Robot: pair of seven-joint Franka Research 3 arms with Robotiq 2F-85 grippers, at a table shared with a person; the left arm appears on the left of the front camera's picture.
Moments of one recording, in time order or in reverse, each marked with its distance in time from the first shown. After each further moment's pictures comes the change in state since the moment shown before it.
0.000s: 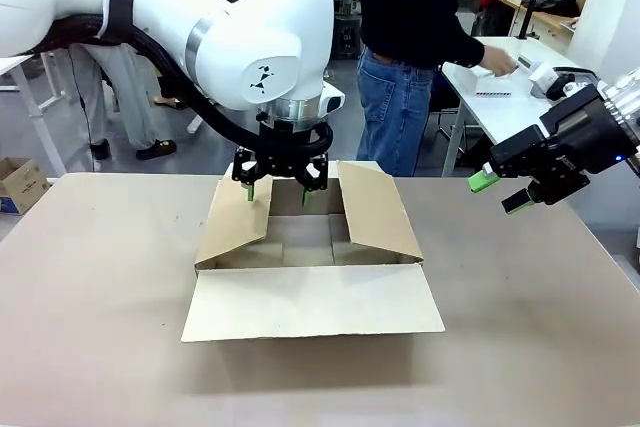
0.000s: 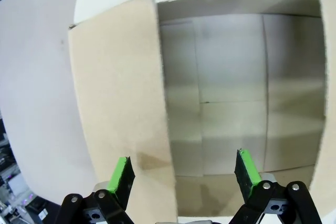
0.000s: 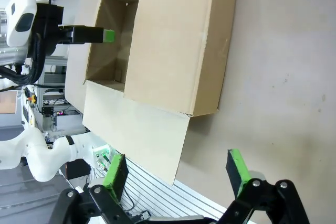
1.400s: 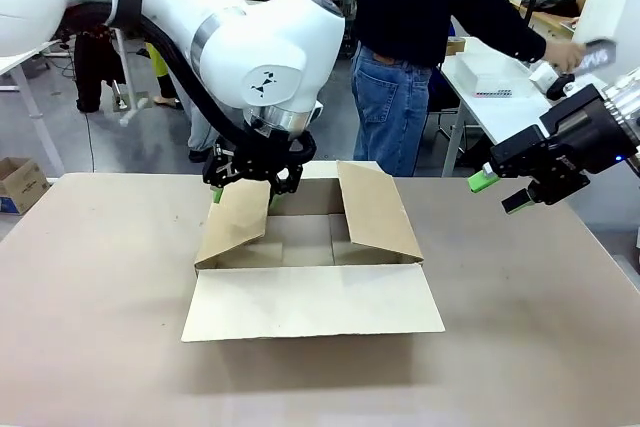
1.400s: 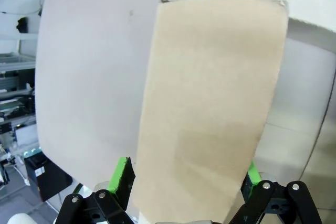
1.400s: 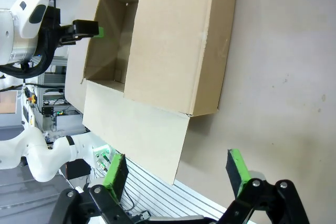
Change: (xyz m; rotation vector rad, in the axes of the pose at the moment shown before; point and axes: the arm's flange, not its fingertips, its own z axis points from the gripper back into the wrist) left arm -0.001 0.020 -0.009 0.224 -0.007 0.242; right arm 0.000 0.000 0.000 0.000 0.000 0.000
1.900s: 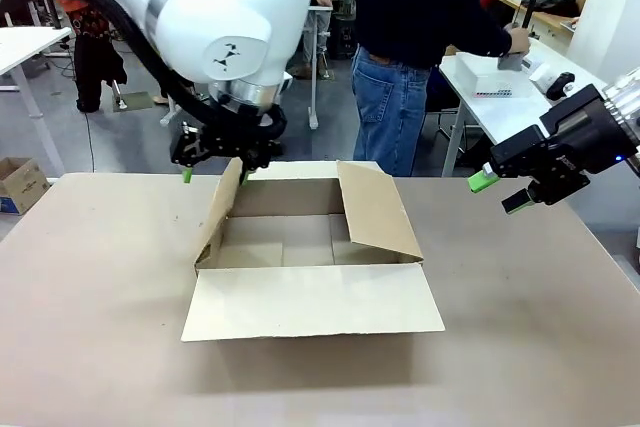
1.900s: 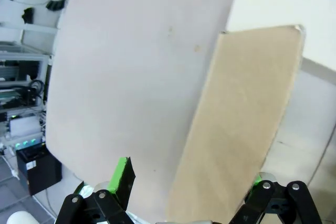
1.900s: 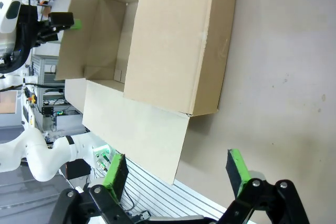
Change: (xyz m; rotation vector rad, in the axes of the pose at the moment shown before) left arm 0.020 0.056 0.014 -0.003 -0.037 0.112; right arm 0.000 0.000 0.000 0.000 0.000 0.000
